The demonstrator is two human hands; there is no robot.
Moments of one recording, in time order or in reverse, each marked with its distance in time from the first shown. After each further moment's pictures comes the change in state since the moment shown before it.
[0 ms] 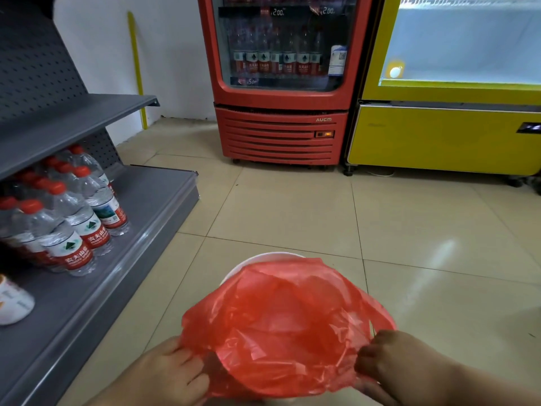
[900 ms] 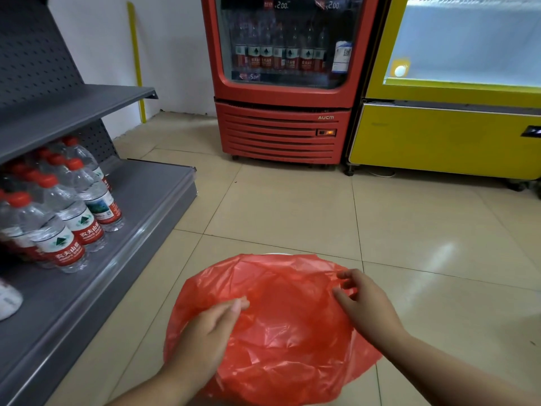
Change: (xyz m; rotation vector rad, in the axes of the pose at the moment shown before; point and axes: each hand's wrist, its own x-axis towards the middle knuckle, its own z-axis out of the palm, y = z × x) left_hand 0.079 0.014 -0.014 -1.315 0.404 -1.041; right_hand 0.078 0.010 -0.008 0.836 0.318 0.976
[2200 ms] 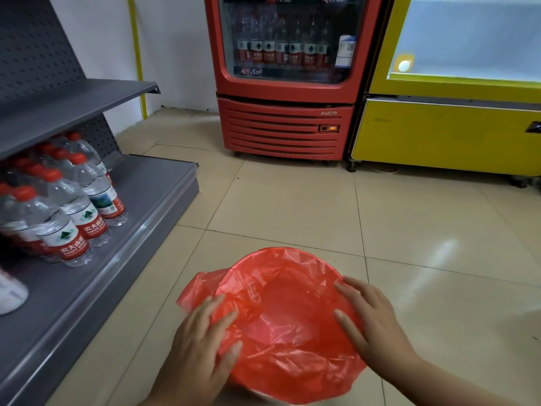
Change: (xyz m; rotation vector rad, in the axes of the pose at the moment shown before) left_hand -0.017 -0.062 -0.008 0.687 0.058 0.369; right_hand -0.028 0.036 0.016 -0.245 0.089 -0.484
